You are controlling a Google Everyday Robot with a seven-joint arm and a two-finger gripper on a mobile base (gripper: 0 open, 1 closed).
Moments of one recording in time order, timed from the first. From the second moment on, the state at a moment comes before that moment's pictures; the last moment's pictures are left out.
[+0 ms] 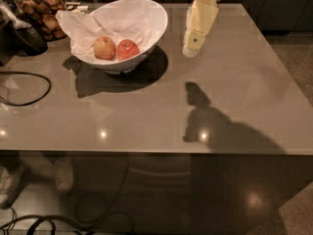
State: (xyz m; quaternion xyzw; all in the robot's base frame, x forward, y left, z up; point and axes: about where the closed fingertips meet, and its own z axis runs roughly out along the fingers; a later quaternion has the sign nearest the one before) arm 0.588 -0.078 1.017 -0.66 0.72 0.00 0.20
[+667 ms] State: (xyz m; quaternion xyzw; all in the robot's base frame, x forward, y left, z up) arm 0.624 -0.049 1.005 -0.66 0.72 0.00 0.19
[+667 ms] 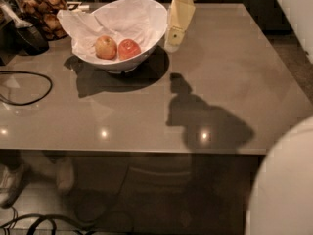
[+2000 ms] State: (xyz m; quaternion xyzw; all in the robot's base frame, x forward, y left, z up) arm 0.718 0.010 0.976 -0.67 0.71 0.00 0.20
